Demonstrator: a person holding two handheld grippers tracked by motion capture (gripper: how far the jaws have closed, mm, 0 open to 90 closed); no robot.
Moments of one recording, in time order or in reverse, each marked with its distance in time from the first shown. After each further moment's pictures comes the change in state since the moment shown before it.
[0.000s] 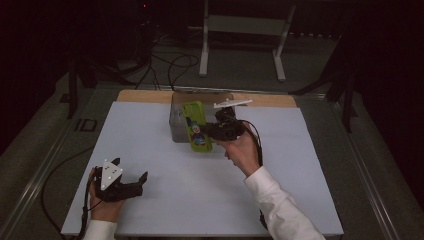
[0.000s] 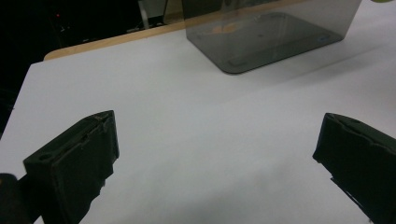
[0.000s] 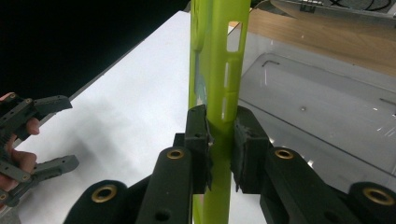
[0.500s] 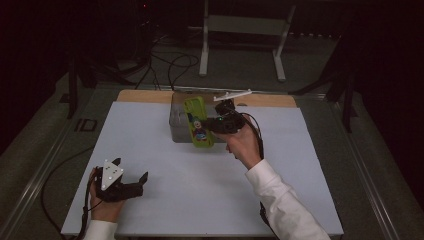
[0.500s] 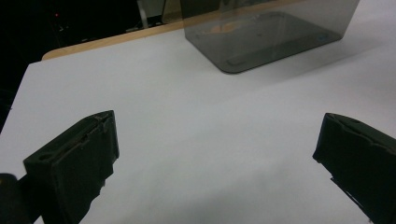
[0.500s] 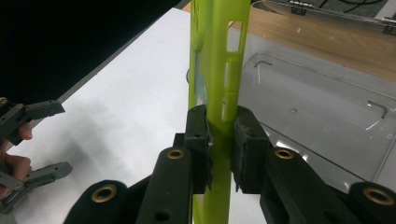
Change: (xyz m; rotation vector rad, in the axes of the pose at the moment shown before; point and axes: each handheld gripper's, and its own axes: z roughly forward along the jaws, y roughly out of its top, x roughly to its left) left arm -0.001 0.000 0.000 0.005 -0.003 0.001; right arm -0.008 0.016 0.001 0.039 -0.012 0.006
